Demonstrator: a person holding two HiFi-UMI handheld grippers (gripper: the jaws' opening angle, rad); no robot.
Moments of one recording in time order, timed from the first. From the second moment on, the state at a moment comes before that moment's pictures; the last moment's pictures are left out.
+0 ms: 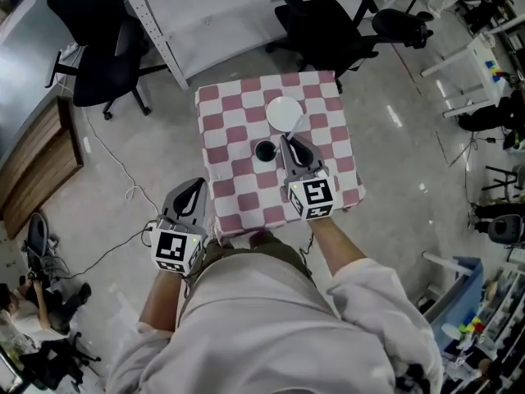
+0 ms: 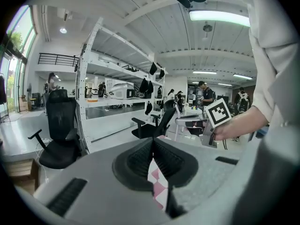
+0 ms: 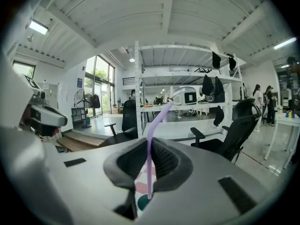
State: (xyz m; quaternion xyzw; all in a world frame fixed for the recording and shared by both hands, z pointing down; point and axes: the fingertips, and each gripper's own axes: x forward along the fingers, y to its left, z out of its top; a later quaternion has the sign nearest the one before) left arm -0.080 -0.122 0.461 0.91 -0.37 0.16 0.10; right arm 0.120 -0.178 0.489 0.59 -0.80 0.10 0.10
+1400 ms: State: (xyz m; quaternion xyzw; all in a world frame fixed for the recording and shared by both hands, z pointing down) left arm -0.008 -0.084 0.440 0.96 -0.25 0.13 0.07; right arm 0.143 -0.047 0.345 0.64 -0.77 0.06 -0.03
